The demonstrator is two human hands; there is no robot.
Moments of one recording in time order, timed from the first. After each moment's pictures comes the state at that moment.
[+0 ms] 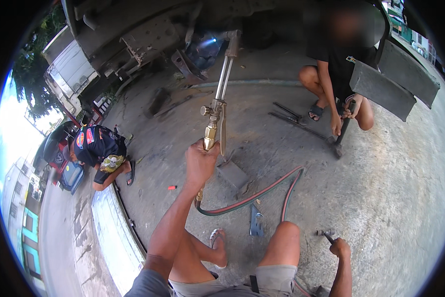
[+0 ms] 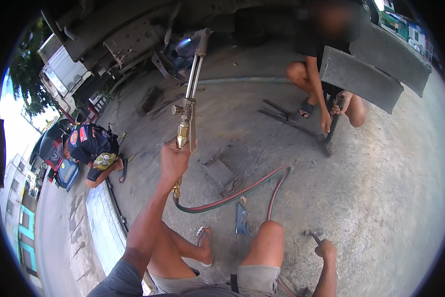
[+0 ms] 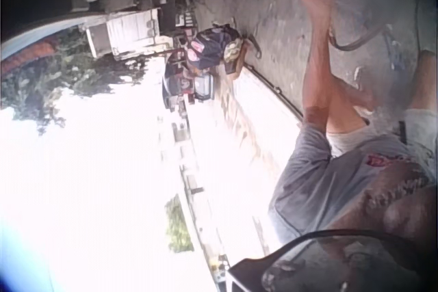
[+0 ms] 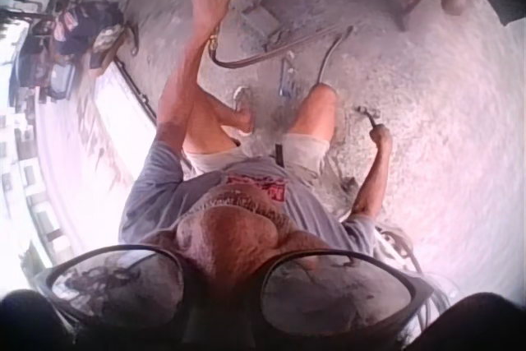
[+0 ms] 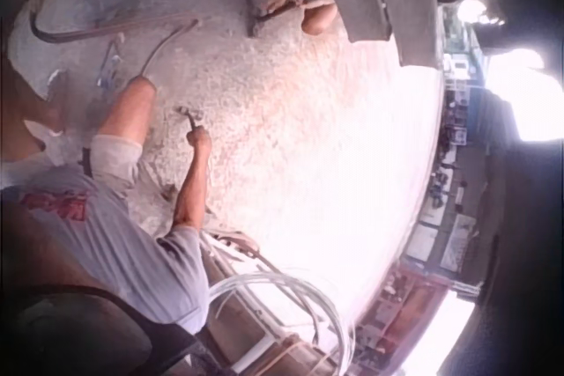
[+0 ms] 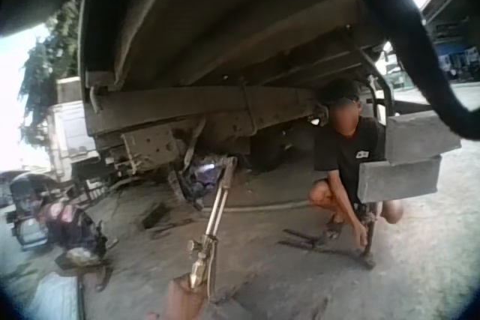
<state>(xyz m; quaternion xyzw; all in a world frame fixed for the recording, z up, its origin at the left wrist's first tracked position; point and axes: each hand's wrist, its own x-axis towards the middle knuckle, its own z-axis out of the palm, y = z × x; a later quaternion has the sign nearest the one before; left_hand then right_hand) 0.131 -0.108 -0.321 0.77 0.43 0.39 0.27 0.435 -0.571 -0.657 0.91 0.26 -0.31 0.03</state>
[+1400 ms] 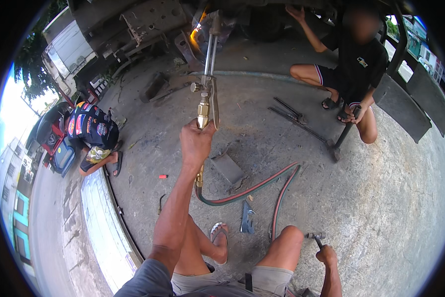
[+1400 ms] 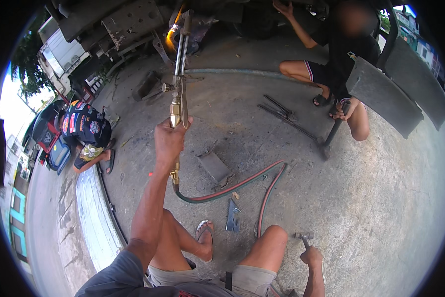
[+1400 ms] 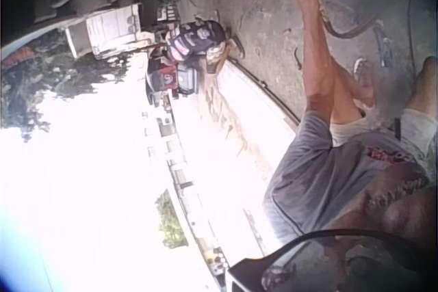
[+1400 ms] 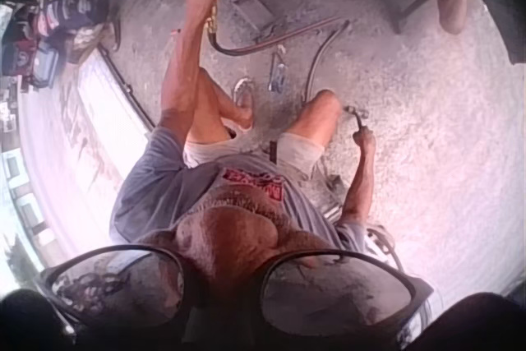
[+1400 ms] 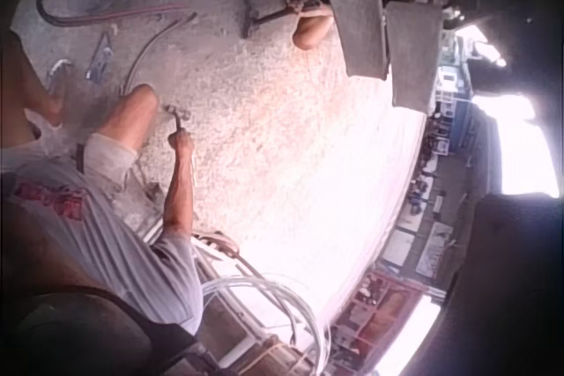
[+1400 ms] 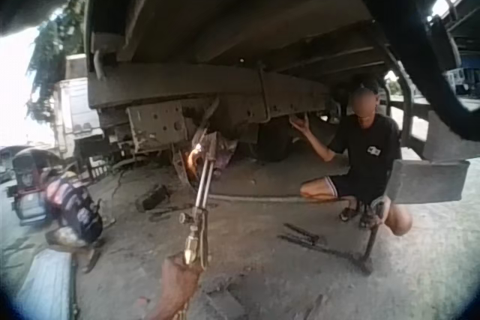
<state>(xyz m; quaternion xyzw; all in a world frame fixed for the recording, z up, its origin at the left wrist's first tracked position) 0.157 -0.074 -0.308 0.69 0.48 0.45 0.30 0.417 -0.545 -0.632 0.90 0.25 -0.34 0.04</state>
